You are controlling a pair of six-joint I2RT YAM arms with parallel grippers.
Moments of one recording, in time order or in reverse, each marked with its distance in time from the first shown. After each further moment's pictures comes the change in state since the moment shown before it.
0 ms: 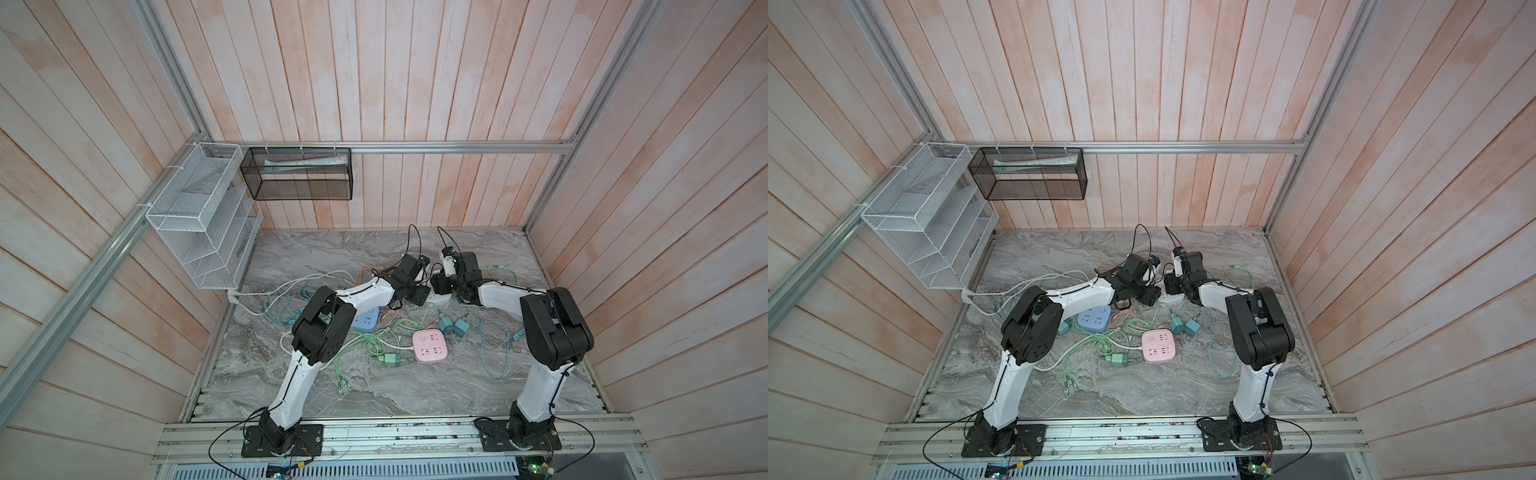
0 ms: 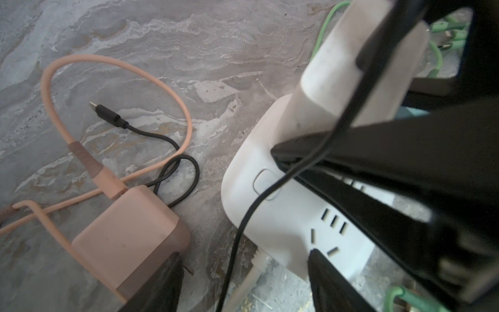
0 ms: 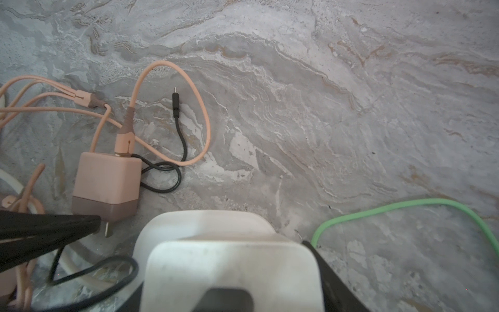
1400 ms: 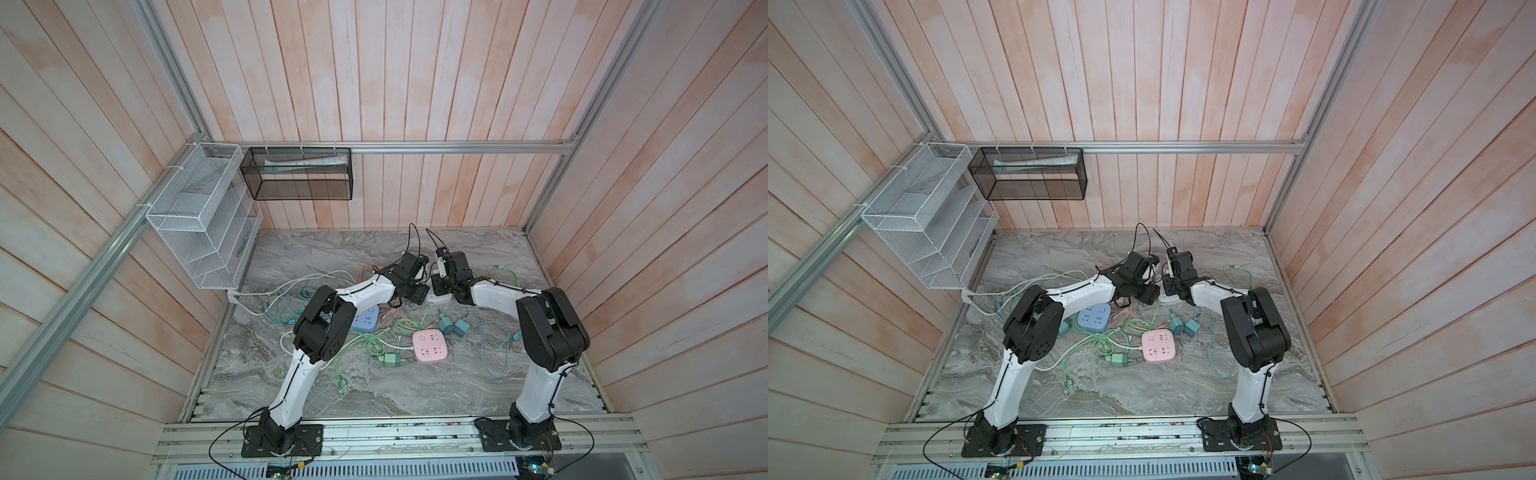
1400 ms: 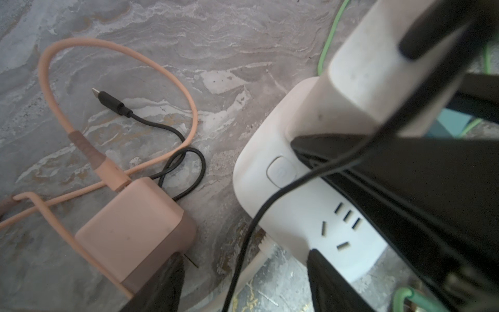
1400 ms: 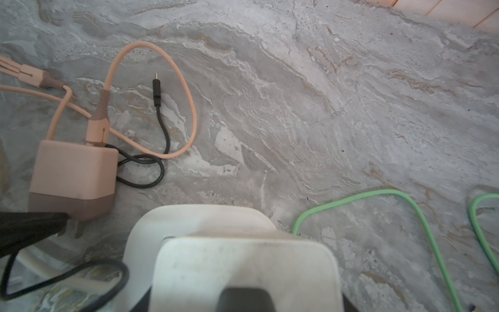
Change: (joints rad) left arm 0.006 0.024 0.058 -0.081 0.000 -0.015; right arm 0.069 0.000 0.046 -0.089 0.198 -0.042
